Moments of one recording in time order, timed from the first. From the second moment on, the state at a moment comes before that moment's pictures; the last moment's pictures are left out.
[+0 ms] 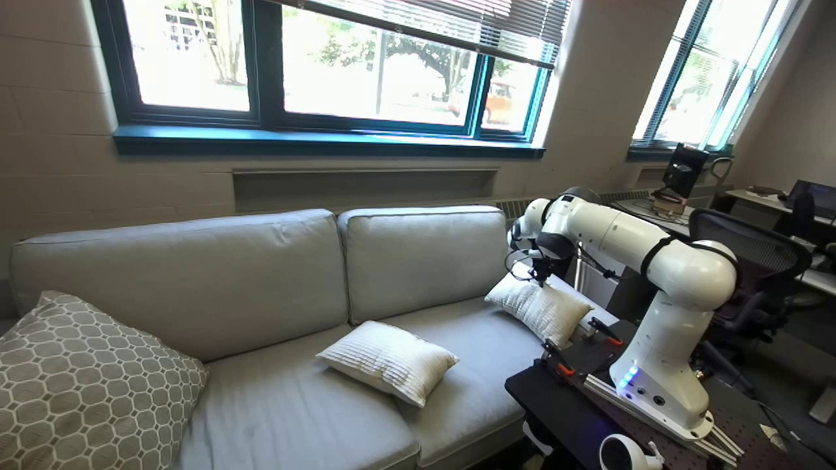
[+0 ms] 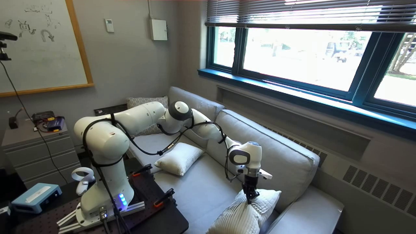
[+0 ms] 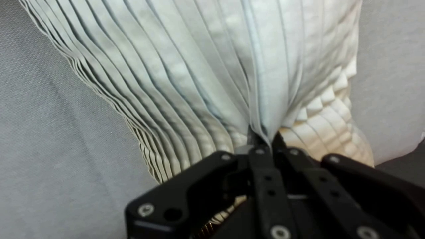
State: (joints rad) arm 0.23 1.49 -0.98 -1.37 0.97 2.20 2.60
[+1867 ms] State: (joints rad) arm 0.15 1.43 -0.55 -0.91 0.74 2.27 2.49
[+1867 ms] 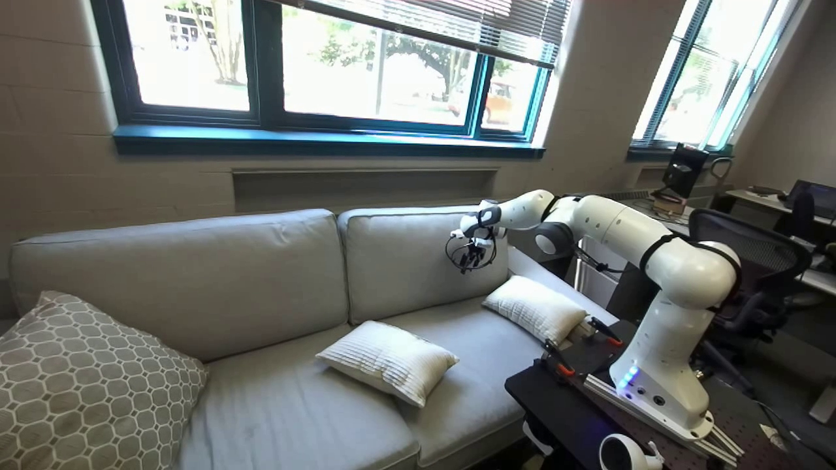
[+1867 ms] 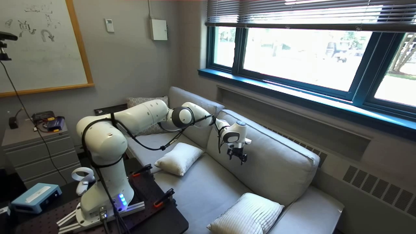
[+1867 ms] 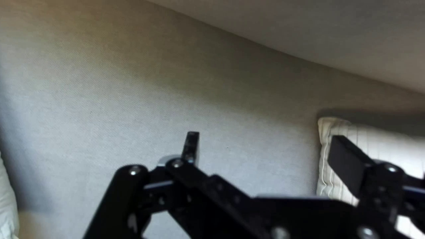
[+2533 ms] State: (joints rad) arm 0.14 1.46 -0.44 -0.88 0.57 2.27 2.60
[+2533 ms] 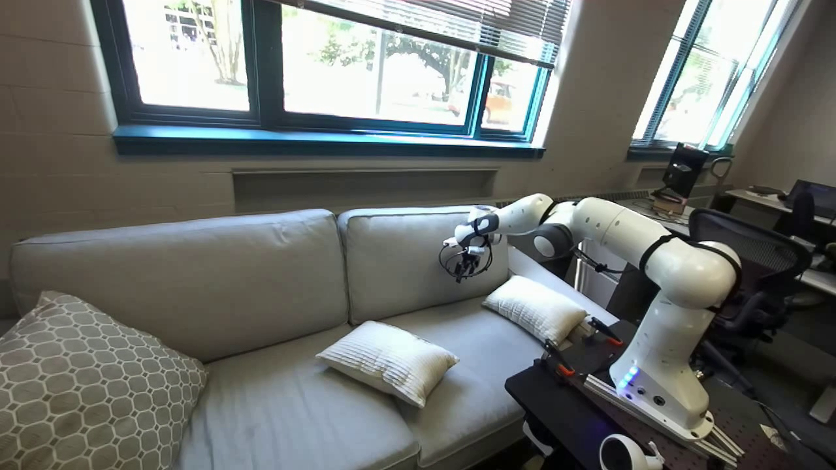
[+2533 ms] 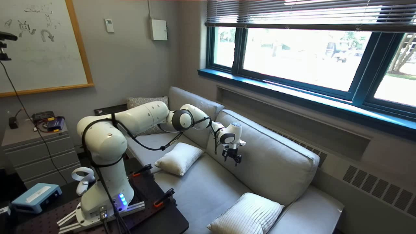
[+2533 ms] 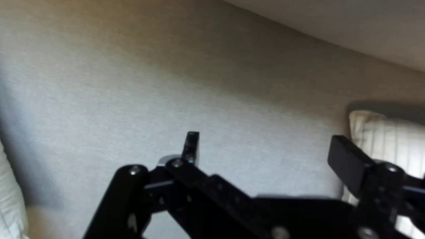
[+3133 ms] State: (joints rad) arm 0.17 1.46 -0.12 -0.77 0.45 2.10 2.59
